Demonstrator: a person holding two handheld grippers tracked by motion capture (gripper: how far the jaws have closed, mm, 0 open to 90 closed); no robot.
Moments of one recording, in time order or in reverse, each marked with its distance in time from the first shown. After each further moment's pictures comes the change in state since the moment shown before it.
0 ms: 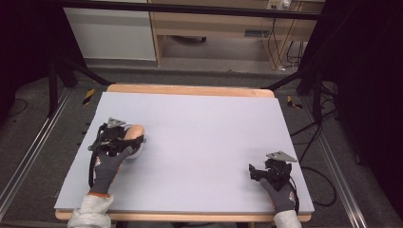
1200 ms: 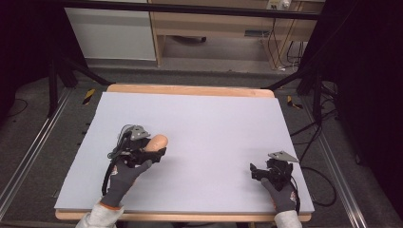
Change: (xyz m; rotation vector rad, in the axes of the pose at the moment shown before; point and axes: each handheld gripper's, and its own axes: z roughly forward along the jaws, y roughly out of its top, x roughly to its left) left arm -0.073 0.000 -0.014 0.002 -0.146 0.156; right arm -0.002 0.001 -0.004 -0.015 -0.004 0.020
